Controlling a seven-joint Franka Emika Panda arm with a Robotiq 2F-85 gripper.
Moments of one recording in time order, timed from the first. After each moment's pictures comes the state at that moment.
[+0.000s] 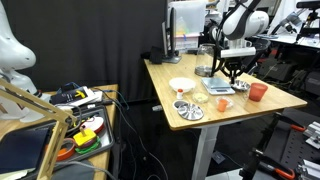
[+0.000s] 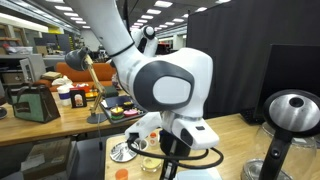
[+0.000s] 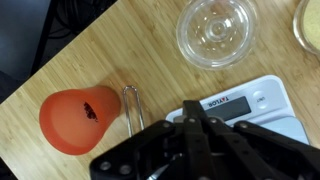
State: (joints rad) arm -0.23 0.31 -0.16 -2.33 0.00 2.42 0.73
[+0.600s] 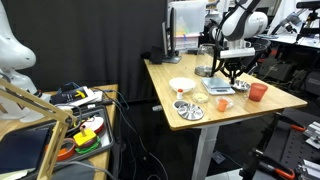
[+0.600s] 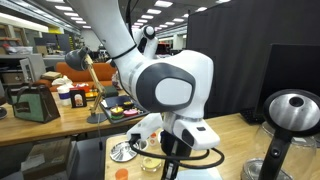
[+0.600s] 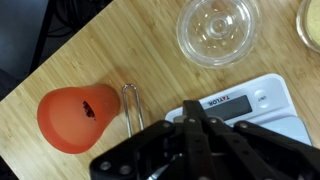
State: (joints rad) arm -0.21 0.32 -0.18 -2.32 0.00 2.42 0.73
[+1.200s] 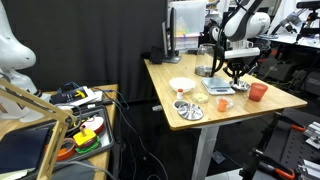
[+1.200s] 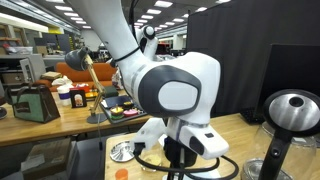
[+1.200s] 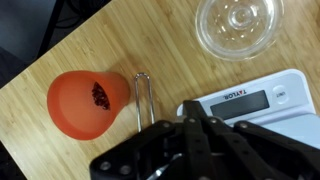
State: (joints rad) arm -0.20 0.33 -0.23 -2.31 0.00 2.42 0.63
